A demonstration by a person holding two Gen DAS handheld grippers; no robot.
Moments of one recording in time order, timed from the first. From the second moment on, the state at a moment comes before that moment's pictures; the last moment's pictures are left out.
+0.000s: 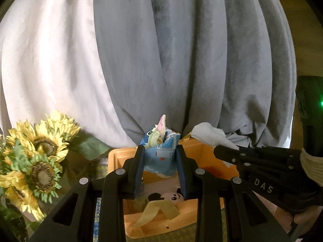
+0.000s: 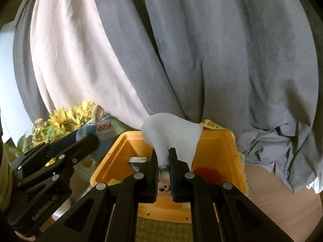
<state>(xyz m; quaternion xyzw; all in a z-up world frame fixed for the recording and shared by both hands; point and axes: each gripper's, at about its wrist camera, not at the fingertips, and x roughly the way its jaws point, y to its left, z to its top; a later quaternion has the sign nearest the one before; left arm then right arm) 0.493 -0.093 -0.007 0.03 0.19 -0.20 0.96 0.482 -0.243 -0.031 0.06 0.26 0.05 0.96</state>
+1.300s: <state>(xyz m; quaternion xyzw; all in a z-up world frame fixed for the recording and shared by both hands) 0.533 -0.095 -0.042 0.05 0.25 -0.14 0.96 0.533 -0.265 -0.074 0.07 0.32 -0.01 0.94</state>
